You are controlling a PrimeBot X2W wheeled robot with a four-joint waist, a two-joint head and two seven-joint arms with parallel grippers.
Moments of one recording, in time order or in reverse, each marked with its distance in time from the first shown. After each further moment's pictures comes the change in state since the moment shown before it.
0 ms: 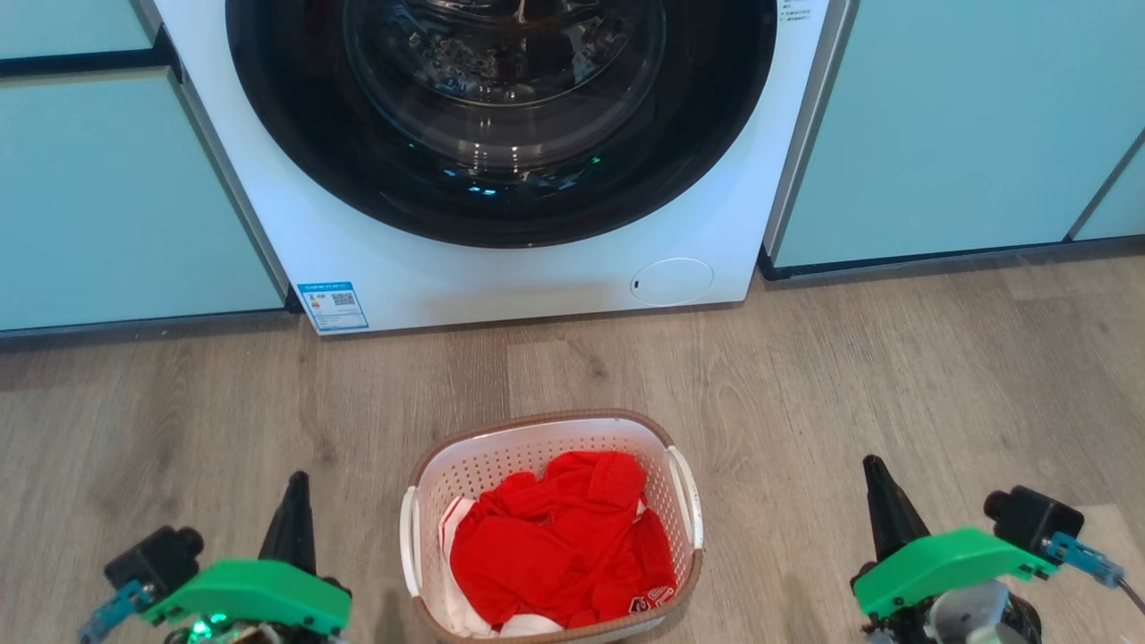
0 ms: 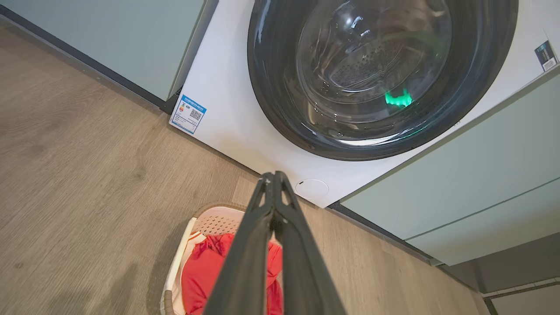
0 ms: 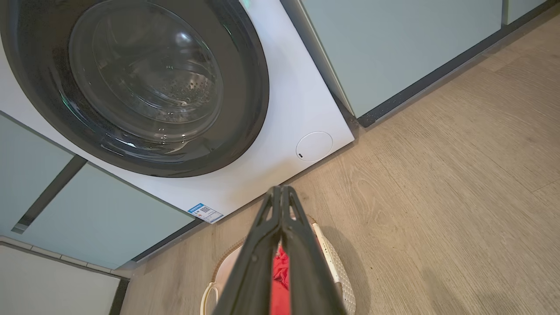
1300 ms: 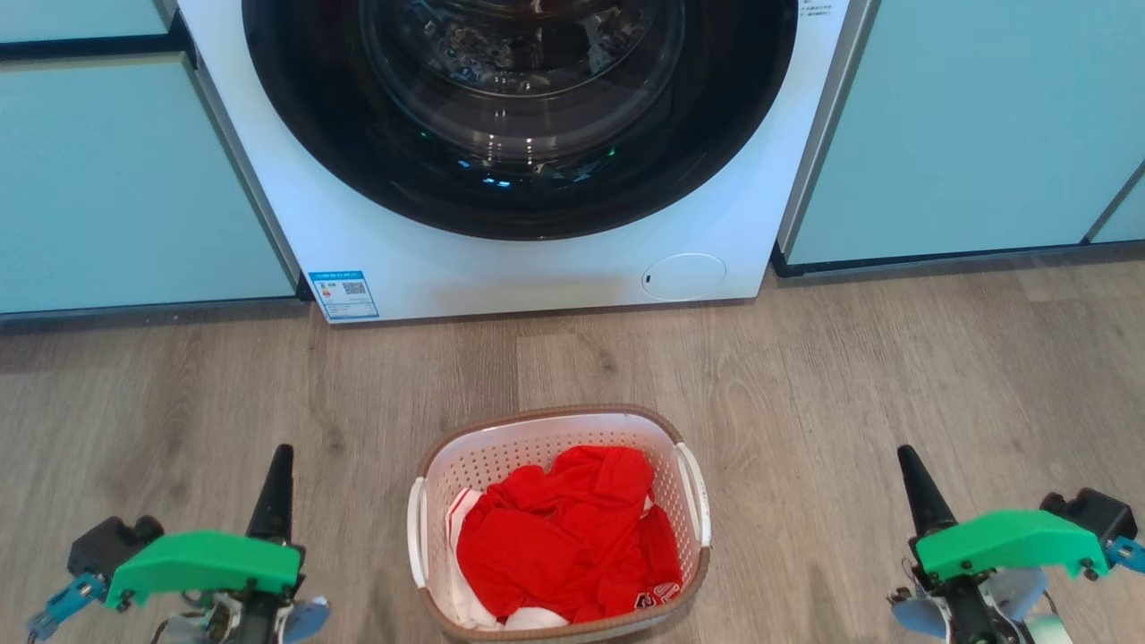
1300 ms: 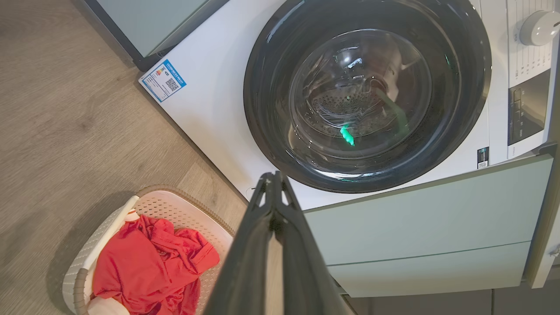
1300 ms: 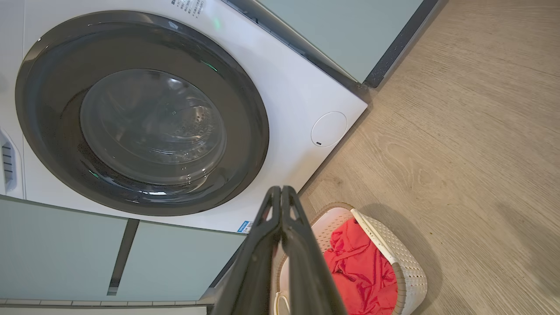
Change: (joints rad) left arm -0.057 -0.001 0.058 0.006 -0.376 -0.031 0.109; right arm -0.025 -0.005 -0.094 0.001 0.383 0.000 0.101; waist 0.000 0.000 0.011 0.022
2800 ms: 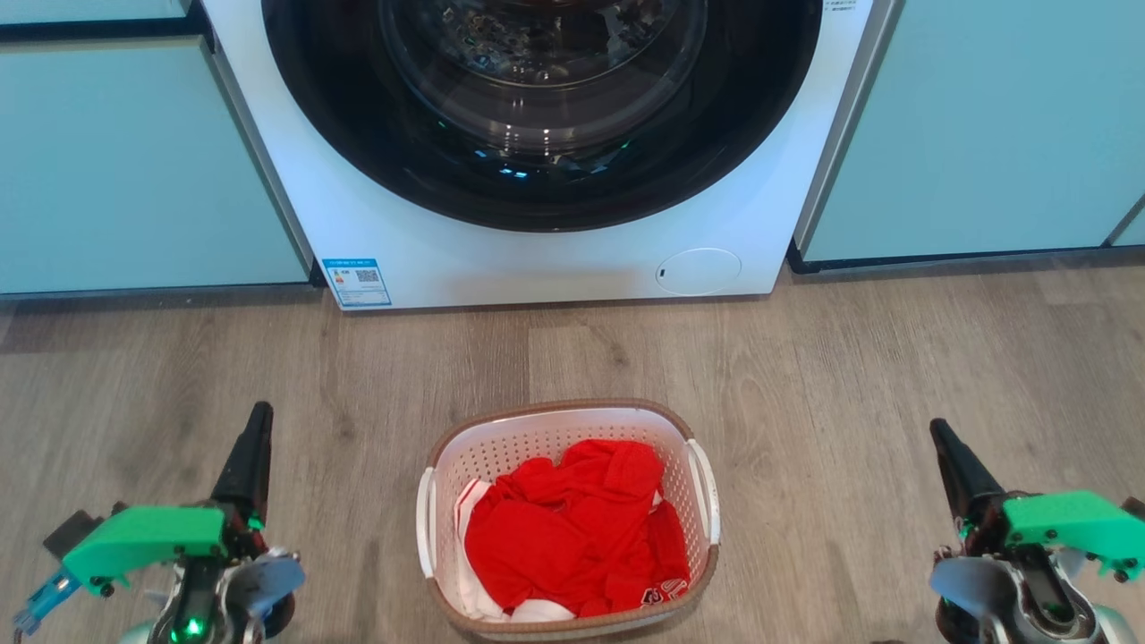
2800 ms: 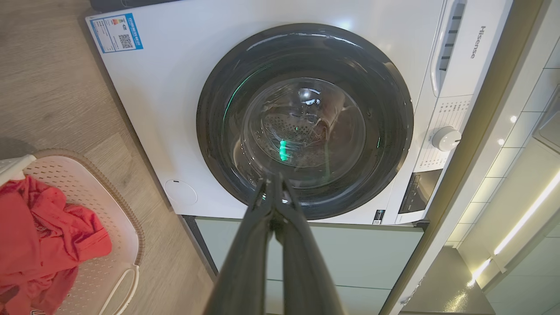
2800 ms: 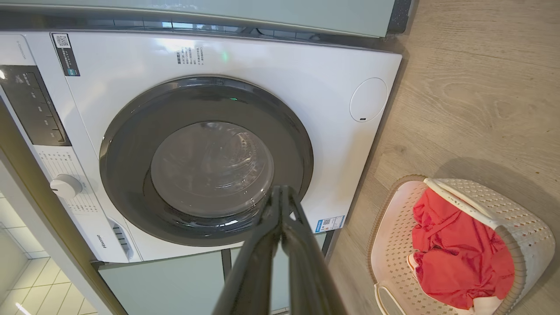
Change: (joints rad) left arm -0.063 -0.002 0.082 0.006 -0.446 -0.031 0.129; right arm -0.040 0.001 -0.116 0.001 0.442 0.000 0.128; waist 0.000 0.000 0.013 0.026
